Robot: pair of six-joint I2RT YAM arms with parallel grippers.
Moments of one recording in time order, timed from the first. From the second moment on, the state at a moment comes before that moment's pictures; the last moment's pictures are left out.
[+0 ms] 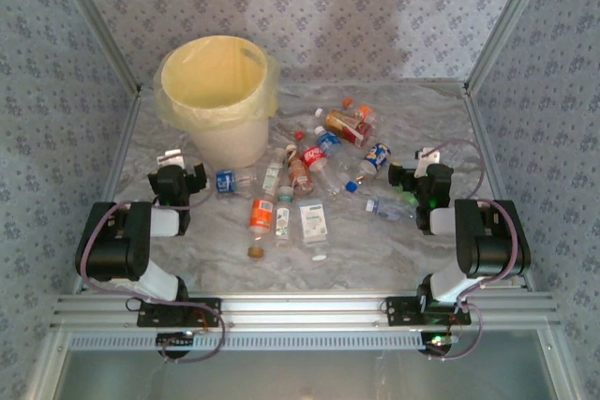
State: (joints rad) left arm -0.02 1.54 0.38 0.74 -0.28 -0.08; right arm -0.04 1.55 0.36 0.79 -0.04 0.01
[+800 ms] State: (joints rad) left arm -0.02 0.87 0.54 -0.05 -0.38 -0.46; right arm -0.03 1.08 0.61 0.00 0.04 0.42
